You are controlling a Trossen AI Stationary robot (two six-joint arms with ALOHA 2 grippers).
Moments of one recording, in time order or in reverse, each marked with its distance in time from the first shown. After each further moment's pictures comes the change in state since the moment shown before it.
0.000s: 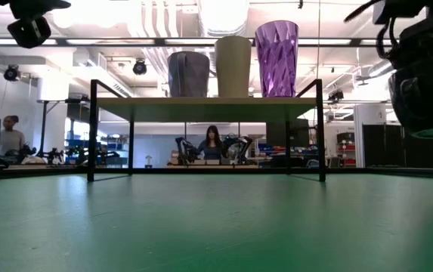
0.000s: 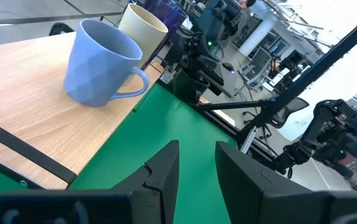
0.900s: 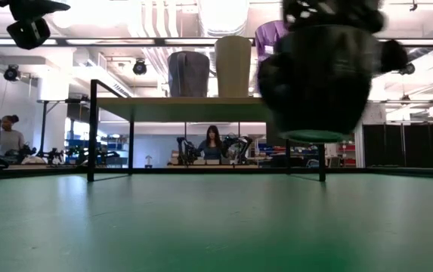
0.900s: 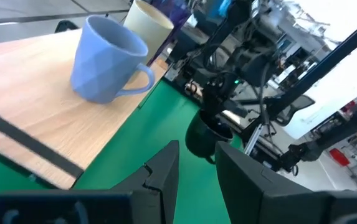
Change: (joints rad) left arm 0.000 0.000 0.000 -0.021 -0.007 0.001; right arm 0.414 0.798 0.459 0.451 0.127 0.273
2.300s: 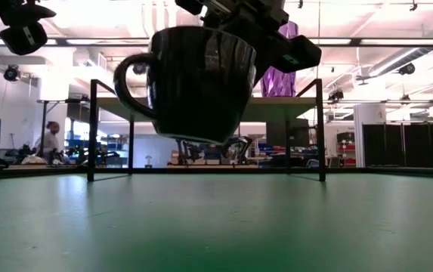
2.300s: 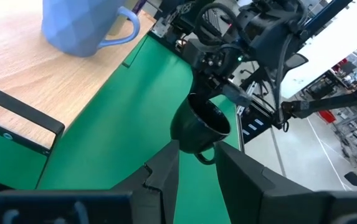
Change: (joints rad) left arm 0.000 0.024 0.000 -0.093 0.148 -0.001; right arm -0.020 0.432 0.554 -0.113 0.059 -0.037
